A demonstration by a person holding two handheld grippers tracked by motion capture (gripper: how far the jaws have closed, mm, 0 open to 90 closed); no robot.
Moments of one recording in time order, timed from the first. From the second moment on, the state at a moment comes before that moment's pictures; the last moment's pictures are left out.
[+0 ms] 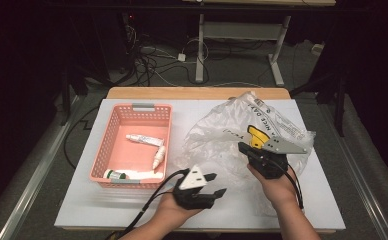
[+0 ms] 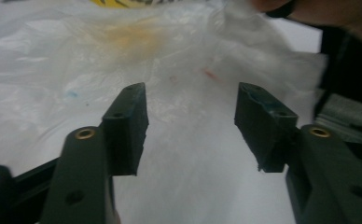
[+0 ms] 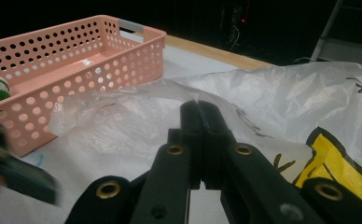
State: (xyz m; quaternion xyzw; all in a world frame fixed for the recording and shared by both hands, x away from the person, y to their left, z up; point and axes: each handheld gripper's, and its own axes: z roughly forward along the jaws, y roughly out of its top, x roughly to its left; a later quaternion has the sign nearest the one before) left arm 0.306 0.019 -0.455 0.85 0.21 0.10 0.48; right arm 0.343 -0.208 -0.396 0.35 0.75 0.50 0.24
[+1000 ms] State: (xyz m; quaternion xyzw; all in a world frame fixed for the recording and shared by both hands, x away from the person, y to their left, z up) left arm 0.316 0.033 -0.468 0.90 0.21 0.13 0.37; right arm 0.362 -0.230 -0.382 0.39 0.72 0.50 0.27
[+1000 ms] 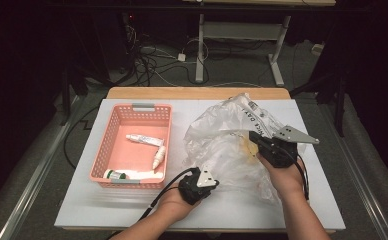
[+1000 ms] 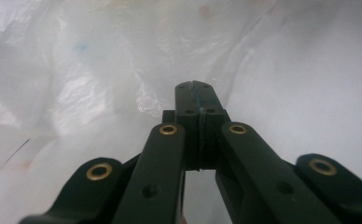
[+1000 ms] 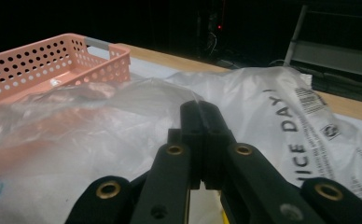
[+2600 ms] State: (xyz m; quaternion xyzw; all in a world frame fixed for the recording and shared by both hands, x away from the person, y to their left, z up) left arm 0.338 0.038 -0.473 0.87 0.26 0.10 0.41; right arm 0.318 -0.236 -0.350 0.35 0.67 0.58 0.30
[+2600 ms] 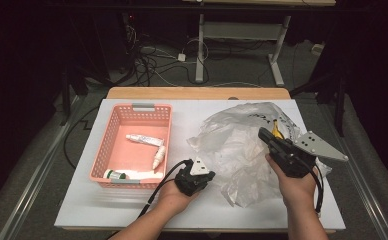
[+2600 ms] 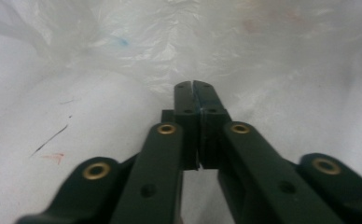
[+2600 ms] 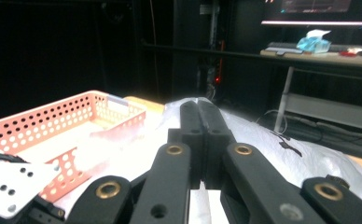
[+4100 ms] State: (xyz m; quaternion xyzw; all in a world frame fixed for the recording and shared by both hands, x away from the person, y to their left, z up) left arm 0.307 0.107 -0.409 0.80 0.27 0.13 0.52; right arm 0.316 -0.243 -0.362 0.35 0.67 0.59 0.28
